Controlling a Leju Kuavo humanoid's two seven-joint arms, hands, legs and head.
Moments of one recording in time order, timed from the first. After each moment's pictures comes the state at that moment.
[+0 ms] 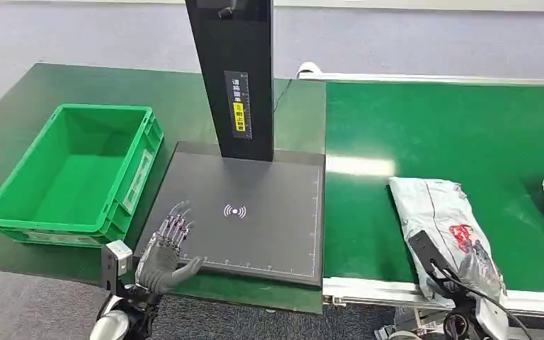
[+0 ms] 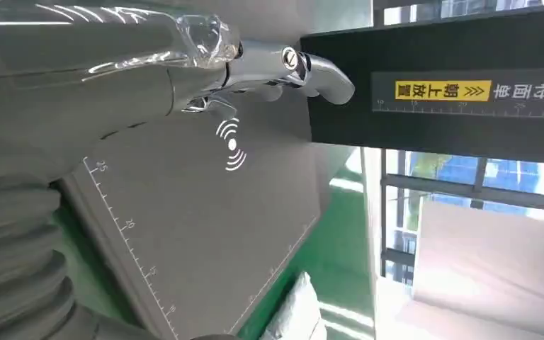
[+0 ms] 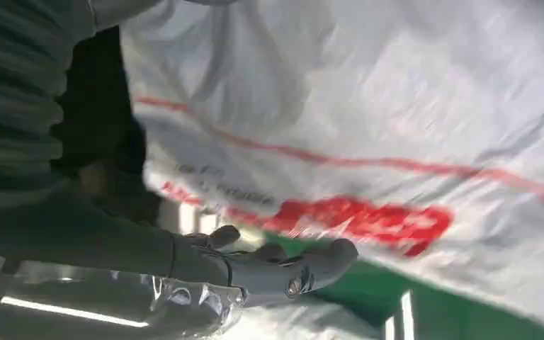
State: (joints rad) left arm 0.01 -0.14 -0.07 -1.32 0.00 -0.33 -0.39; right arm -0.10 -0.03 -0.28 -1.19 1.13 0.16 0.22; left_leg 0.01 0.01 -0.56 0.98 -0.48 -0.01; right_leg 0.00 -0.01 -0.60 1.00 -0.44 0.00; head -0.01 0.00
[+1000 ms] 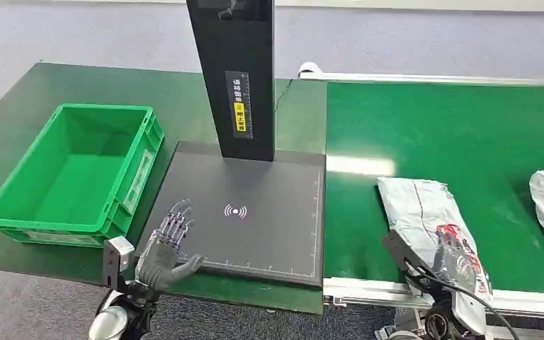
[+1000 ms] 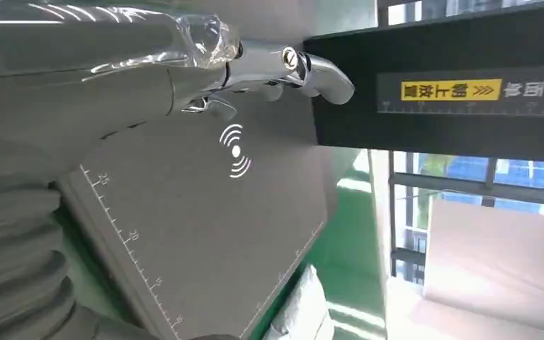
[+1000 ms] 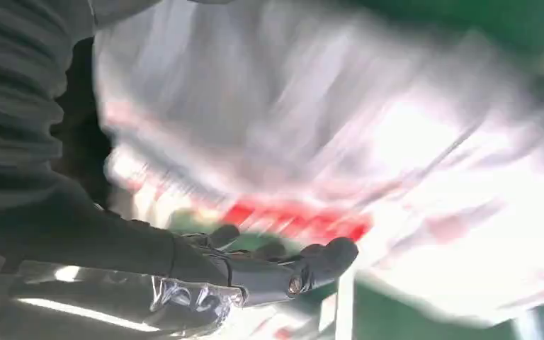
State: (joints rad) left arm -0.01 -0.14 -0.06 -1.30 -0.02 -0.35 -0.37; right arm -0.07 -0.08 -0.10 -1.25 1.17 0.09 0.40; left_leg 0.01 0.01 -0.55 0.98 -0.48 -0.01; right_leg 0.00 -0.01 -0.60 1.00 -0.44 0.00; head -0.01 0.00
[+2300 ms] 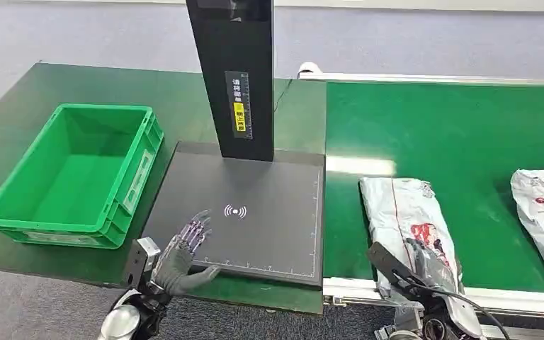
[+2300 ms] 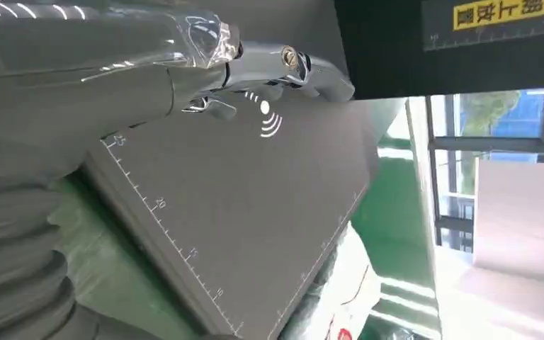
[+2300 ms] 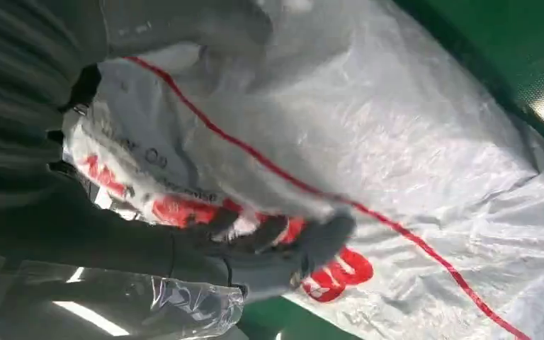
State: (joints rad) left arm -0.04 -0.13 -0.10 -1.22 -0.10 -0.39 -0.35; right arm -0.05 -0.06 -0.09 -1.23 1.09 0.24 0.17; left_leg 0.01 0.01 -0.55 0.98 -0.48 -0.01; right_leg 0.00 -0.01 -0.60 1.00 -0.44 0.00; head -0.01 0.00
